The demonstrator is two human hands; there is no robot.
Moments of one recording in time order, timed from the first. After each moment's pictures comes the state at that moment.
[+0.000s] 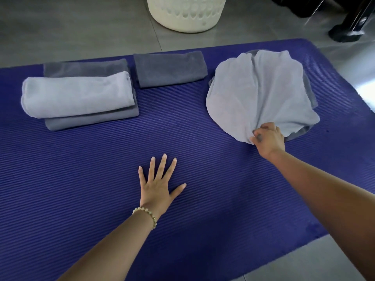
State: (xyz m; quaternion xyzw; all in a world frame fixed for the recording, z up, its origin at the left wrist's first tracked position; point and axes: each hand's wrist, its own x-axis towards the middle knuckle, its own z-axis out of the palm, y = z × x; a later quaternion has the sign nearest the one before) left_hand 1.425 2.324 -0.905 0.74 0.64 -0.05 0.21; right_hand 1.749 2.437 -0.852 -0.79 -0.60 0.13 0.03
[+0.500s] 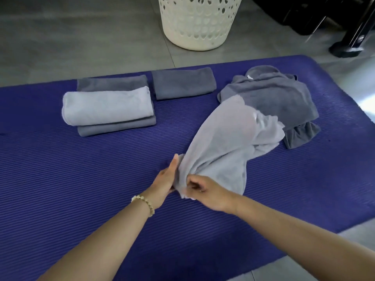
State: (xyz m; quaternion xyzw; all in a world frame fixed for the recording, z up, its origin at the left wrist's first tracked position) left_hand 1.404 2.343 -0.827 0.35 0.60 0.23 0.69; right_hand 1.560 2.322 -0.798 -0.48 -0.64 0.59 0.12
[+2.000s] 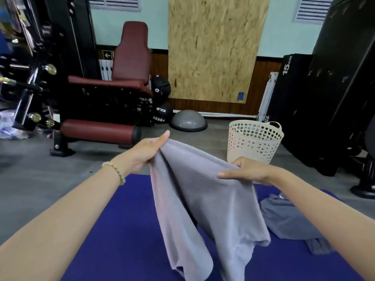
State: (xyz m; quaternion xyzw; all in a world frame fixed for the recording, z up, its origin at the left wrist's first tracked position) left_hand 1.152 2.121 -0.296 0.48 0.60 0.49 0.42; right_hand 1.435 2.200 -0.310 -0.41 -0.79 0.45 0.09
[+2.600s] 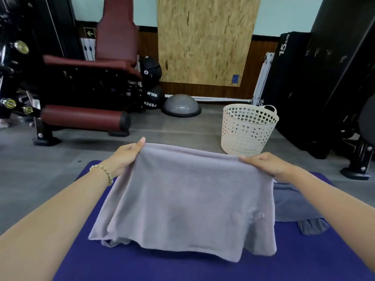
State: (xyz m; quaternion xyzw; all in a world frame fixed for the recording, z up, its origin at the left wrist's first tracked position) left_hand 1.100 2.169 -0.390 0.42 0.67 0.47 0.39; right_hand 1.497 2.247 -0.359 -0.55 -0.70 0.43 0.17
